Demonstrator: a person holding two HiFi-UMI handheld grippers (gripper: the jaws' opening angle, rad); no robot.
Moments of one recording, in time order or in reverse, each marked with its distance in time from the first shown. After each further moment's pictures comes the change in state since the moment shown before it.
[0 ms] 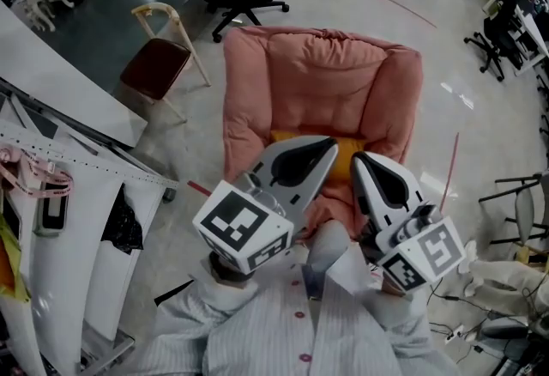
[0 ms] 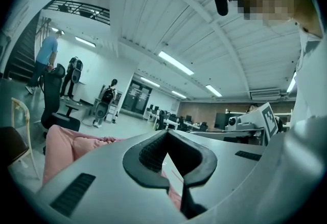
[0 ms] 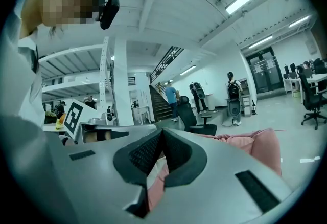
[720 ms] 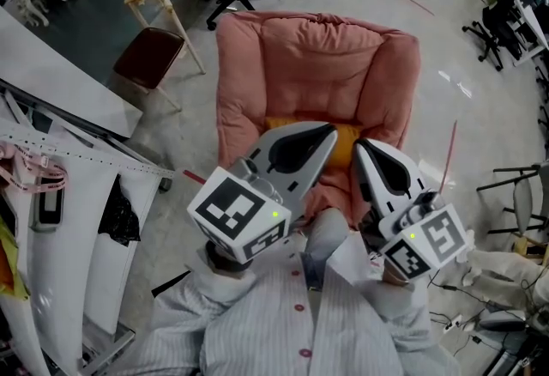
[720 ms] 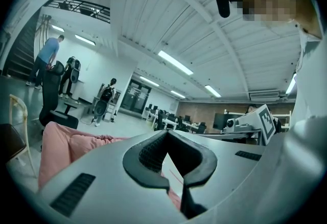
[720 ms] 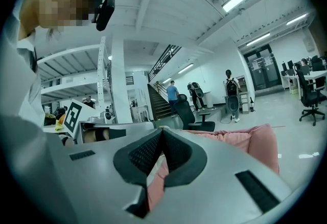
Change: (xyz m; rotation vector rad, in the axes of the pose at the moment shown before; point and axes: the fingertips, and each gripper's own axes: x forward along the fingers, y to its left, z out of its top) left arm 0.005 -0.004 -0.006 -0.014 0.003 -0.013; right arm -0.007 -0.011 -0.010 0.026 0.020 -0.014
